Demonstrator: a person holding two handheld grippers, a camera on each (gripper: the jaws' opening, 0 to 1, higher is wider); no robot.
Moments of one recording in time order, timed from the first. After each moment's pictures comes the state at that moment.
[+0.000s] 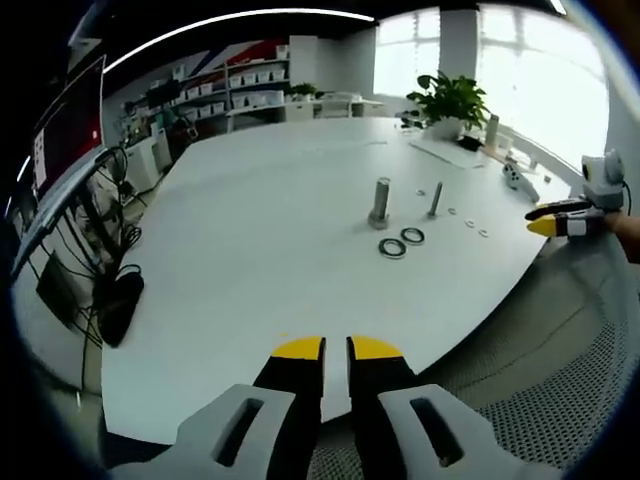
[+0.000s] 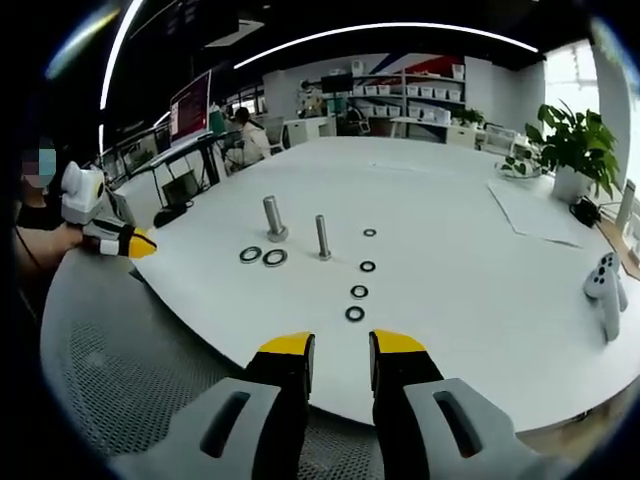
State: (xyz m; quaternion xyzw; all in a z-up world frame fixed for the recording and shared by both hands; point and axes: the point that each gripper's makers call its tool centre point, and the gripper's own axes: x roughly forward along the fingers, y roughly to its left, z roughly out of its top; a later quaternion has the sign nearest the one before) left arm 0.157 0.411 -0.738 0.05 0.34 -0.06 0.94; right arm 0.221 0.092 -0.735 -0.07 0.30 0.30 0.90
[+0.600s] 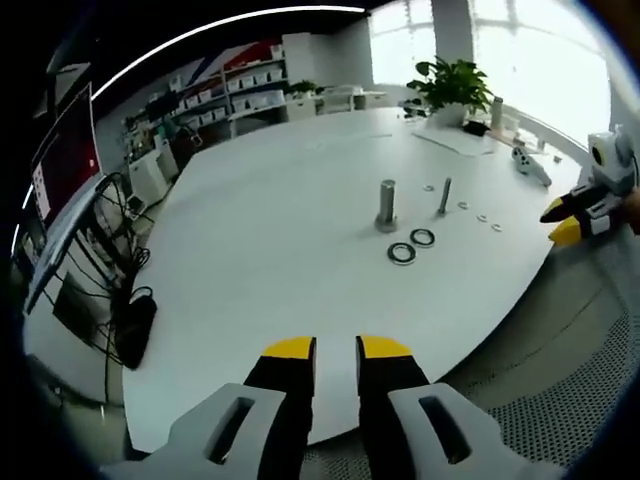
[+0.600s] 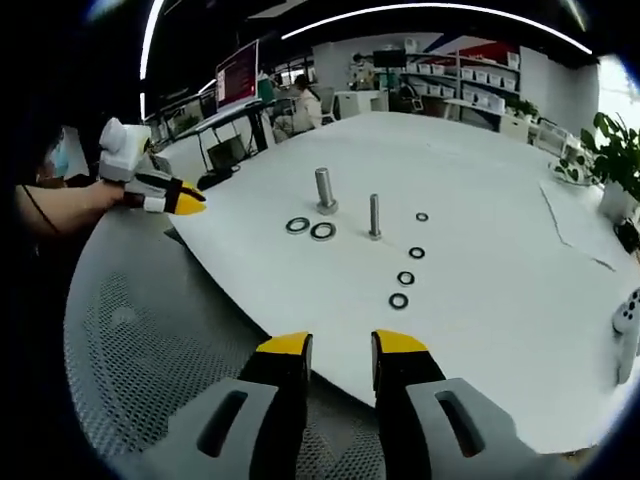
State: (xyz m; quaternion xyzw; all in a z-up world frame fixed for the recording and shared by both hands) left arm 0.166 0.406 -0.745 0.09 0.37 -0.07 0.92; right arm 0.199 0.117 -0.735 -0.10 0.36 0.43 0.82
